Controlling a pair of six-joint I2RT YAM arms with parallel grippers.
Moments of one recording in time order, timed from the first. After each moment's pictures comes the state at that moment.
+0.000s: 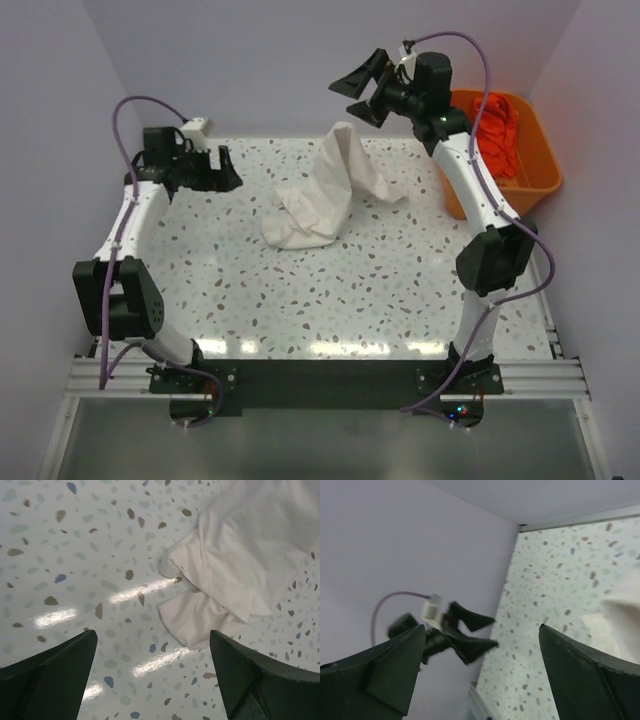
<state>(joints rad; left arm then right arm) 0.11 1.58 1.41 -0.52 0.50 0.00 0.28 1.88 1.98 -0.32 -0.50 0.89</state>
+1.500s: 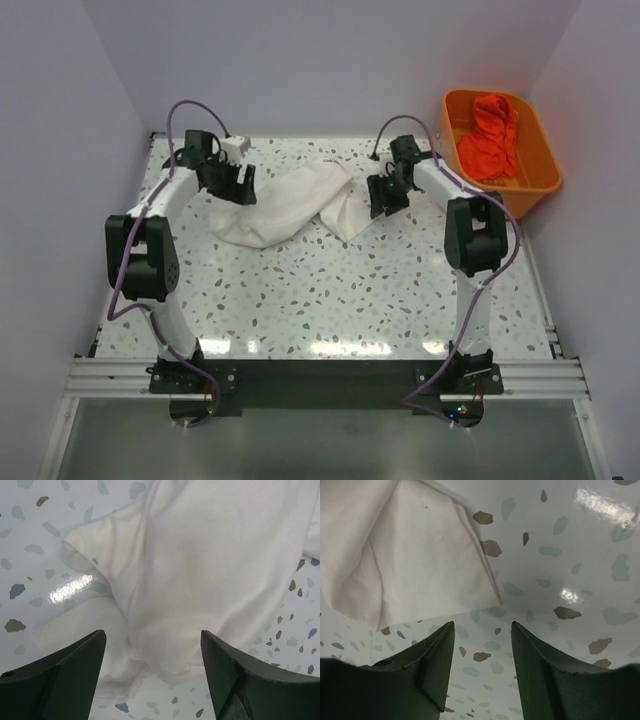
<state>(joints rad) -0.04 1.87 1.45 -0.55 0.41 0.23 0.21 2.17 1.75 -0.78 -0.27 -0.03</state>
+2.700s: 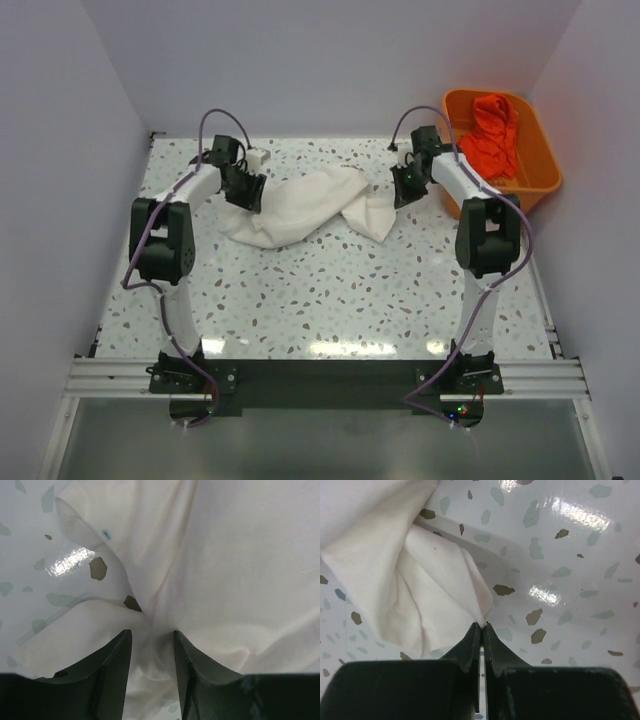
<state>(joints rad) -0.13 2.04 1.57 -0.62 0.28 0.24 0.15 2.15 1.77 -0.82 -0.23 -0.12</state>
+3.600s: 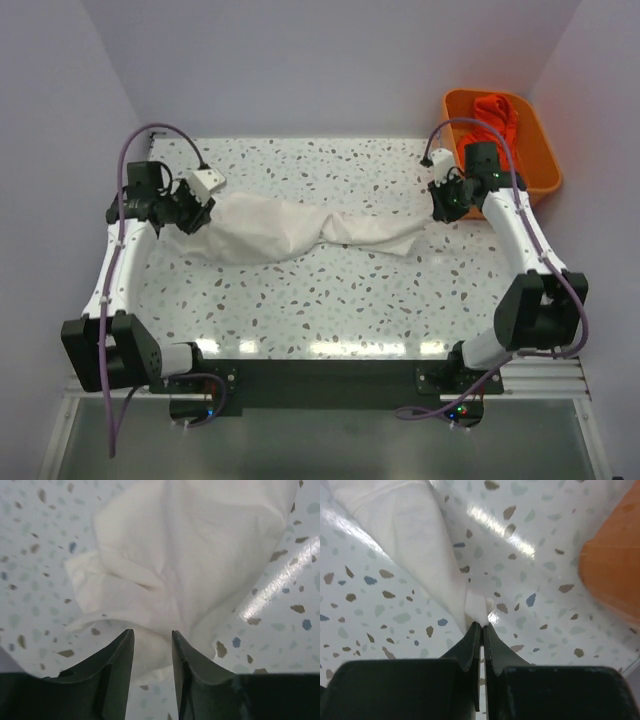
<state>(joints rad) 0.13 1.27 1.16 -0.69 0.52 0.82 0.01 1.48 1.37 -0.86 -0.29 -0.48</state>
